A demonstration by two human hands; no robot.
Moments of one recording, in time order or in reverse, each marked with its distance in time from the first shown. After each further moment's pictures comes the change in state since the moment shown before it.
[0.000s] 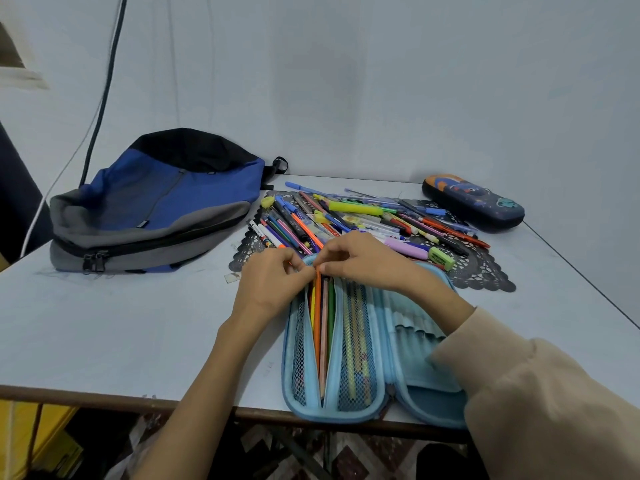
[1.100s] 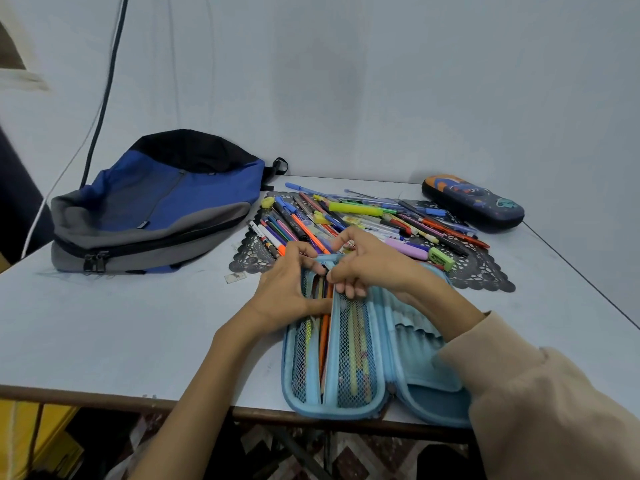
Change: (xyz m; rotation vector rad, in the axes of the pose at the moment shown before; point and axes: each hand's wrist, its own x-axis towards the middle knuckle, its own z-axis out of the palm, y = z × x) left_hand -0.004 -0.009 0.008 -0.143 -0.345 0.136; right_hand -0.016 -0.001 0.001 0.540 -0.018 0.221
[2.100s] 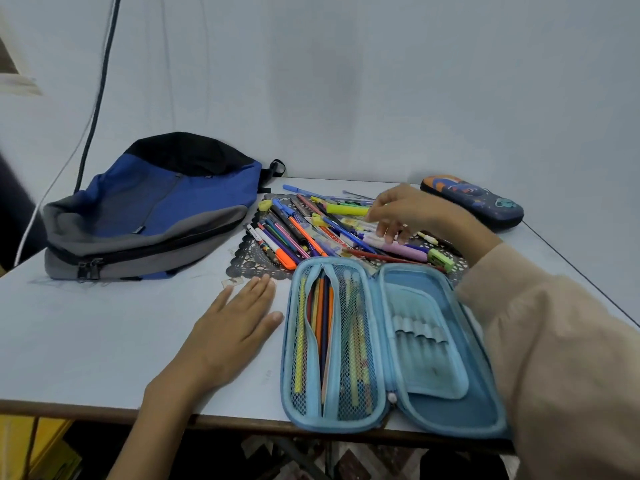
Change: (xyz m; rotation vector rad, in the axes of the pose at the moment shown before) left_hand -0.056 -0.035 -0.025 0.649 -0.110 -0.083; right_hand 0.038 -0.016 -0.091 -0.285 0.149 0.060
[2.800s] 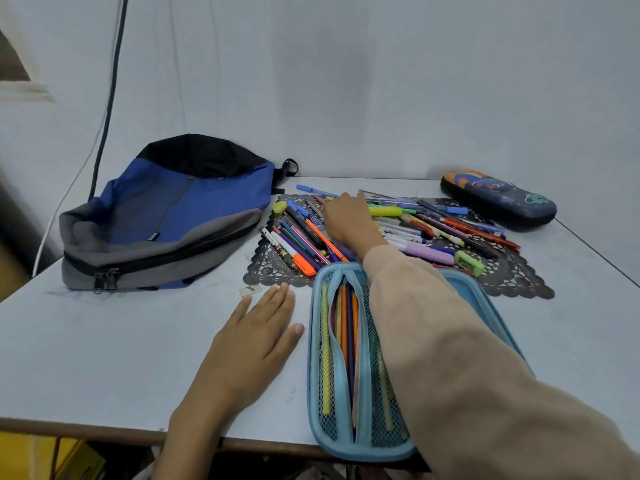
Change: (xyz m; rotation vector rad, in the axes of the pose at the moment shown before) left_hand -0.004 0.006 -0.002 0.005 0.053 -0.001; right_hand 0.136 -0.006 0.109 -1.061 0.382 -0.221
